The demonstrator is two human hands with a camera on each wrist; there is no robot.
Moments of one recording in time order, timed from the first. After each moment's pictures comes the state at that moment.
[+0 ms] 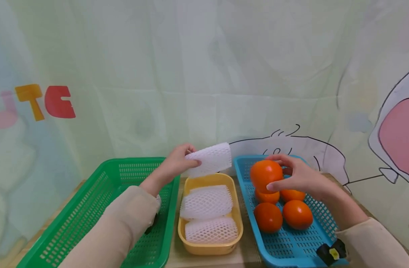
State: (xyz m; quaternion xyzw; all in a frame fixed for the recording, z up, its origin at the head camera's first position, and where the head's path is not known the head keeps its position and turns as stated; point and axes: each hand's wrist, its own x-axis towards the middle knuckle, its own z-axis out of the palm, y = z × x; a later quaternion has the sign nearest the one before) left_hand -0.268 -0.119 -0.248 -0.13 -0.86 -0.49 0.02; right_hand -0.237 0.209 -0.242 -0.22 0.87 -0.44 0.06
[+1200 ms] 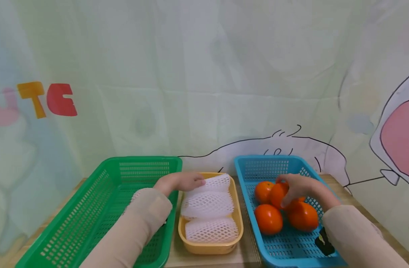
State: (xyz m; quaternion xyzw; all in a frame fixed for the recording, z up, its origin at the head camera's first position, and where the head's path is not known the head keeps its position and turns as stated) left_hand -0.279 -0.112 -0.282 -0.21 -0.95 -0.18 -0.17; right_hand -0.276 0.226 -0.279 -0.14 0.96 -0.19 0.17
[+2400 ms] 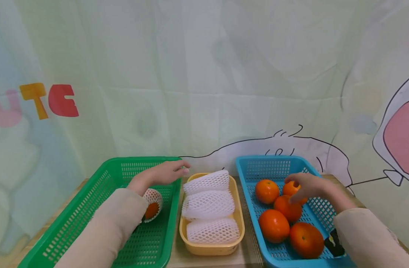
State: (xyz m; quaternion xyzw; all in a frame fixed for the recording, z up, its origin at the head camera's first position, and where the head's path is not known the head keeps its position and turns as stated) left_hand -0.266 -0.164 -0.261 -0.21 -0.94 -0.23 -0.09; right_hand -0.274 0.248 -0.275 -0.16 0.96 -0.19 0.15
